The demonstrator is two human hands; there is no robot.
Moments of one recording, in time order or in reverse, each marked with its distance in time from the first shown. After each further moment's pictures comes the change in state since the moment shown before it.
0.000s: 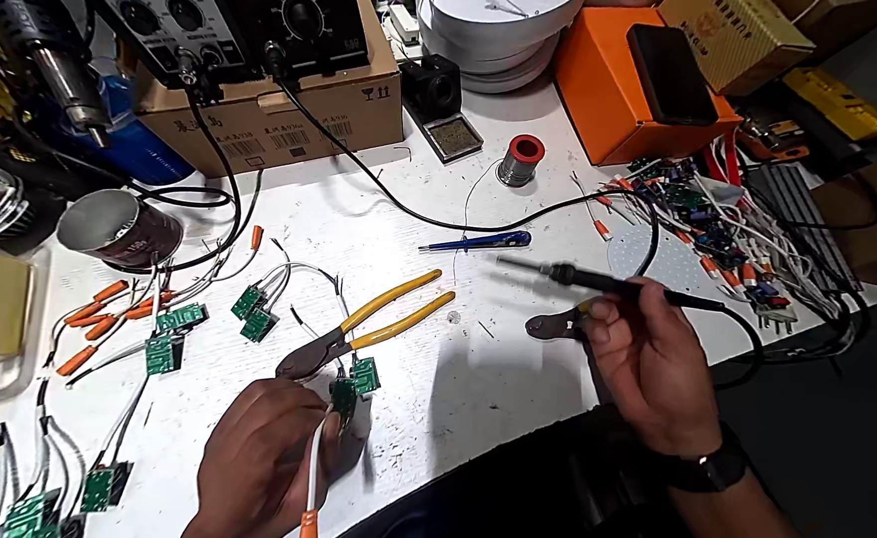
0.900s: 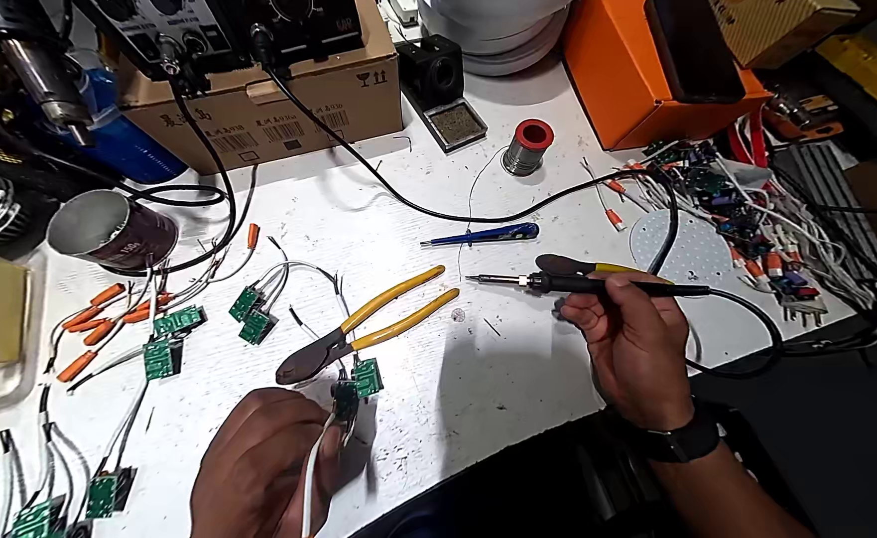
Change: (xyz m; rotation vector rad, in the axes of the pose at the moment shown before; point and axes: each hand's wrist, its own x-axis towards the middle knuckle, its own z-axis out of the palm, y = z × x) left_hand 0.001 0.005 -0.004 -0.030 -0.028 -0.025; right_hand 0.008 0.021 0.009 -0.093 0.060 -0.035
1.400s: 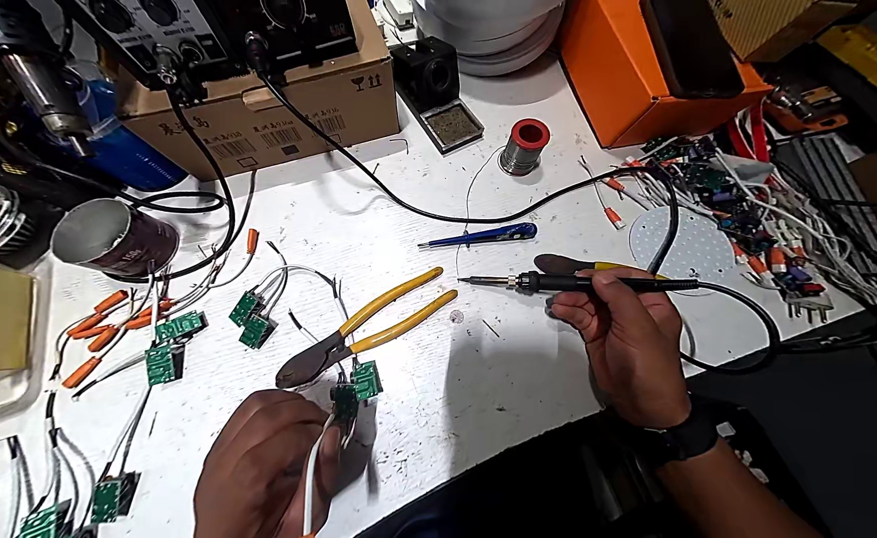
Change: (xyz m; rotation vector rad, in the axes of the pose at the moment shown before) left_hand 0.000 -0.001 0.001 0.000 -0.004 -0.010; right_hand 0.000 -0.002 0.009 -0.065 0.048 0.058
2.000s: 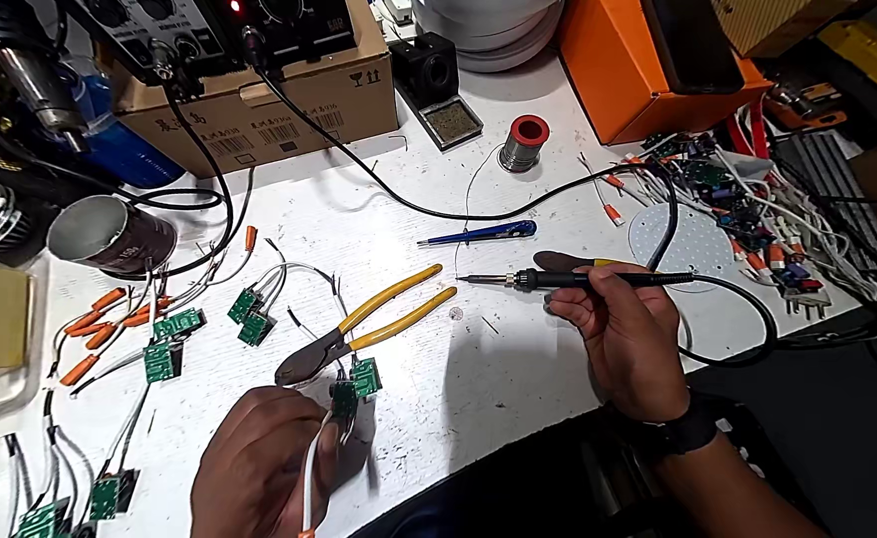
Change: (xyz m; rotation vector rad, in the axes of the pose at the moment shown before) left_hand 0.001 -0.001 -0.001 0.011 0.001 0.013; right_hand 0.002 -0.002 0.001 -0.040 0.010 0.026
